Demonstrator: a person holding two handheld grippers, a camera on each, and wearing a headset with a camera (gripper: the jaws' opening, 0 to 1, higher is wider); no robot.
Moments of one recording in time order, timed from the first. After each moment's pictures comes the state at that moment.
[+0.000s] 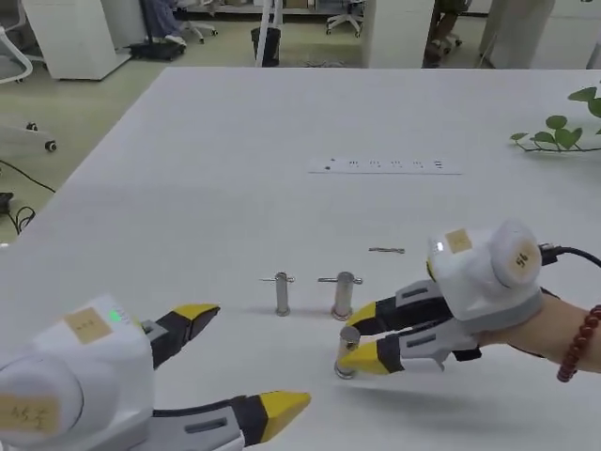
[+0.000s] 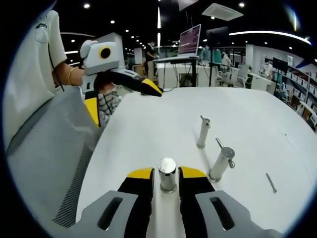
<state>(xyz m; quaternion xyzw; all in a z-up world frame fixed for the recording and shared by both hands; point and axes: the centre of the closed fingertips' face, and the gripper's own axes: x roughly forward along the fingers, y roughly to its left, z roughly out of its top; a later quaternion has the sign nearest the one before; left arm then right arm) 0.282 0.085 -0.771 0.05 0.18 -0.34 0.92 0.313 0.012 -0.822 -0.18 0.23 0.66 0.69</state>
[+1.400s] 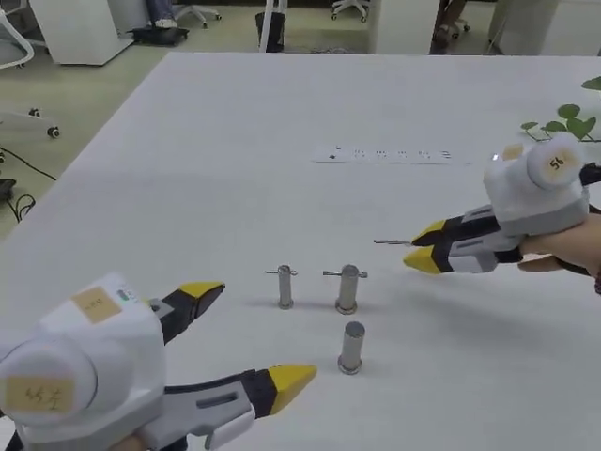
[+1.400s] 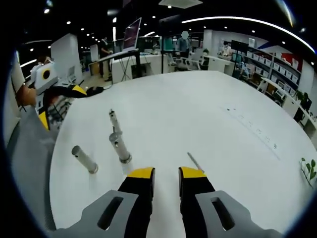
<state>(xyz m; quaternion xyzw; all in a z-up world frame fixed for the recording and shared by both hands) 0.300 0.084 -0.766 0.05 0.17 -0.32 0.93 0.446 -0.063 -0.811 -0.19 0.29 0.50 0.80</state>
